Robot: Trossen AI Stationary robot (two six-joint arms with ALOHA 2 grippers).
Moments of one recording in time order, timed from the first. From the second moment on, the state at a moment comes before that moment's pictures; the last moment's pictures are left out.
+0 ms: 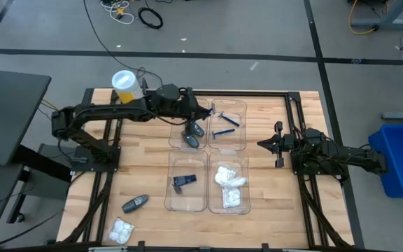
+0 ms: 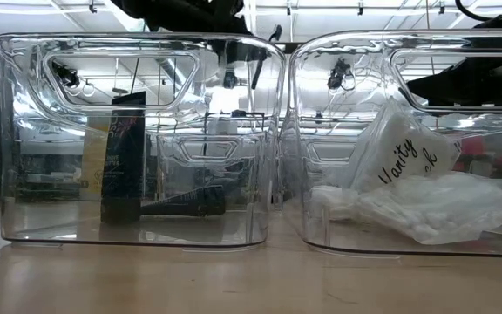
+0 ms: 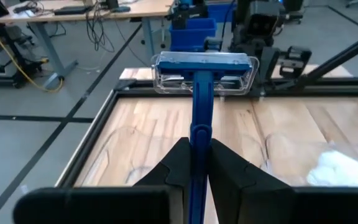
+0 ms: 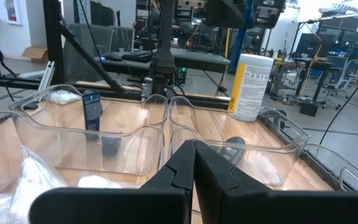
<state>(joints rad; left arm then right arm) 0.30 1.48 1.12 0.07 0.16 0.13 -0.17 0.05 0.01 0.03 -0.13 -0.13</state>
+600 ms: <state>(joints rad) 0.31 1.49 1.20 0.06 0.17 0.15 -0.17 0.05 0.01 0.03 -0.13 -0.13</state>
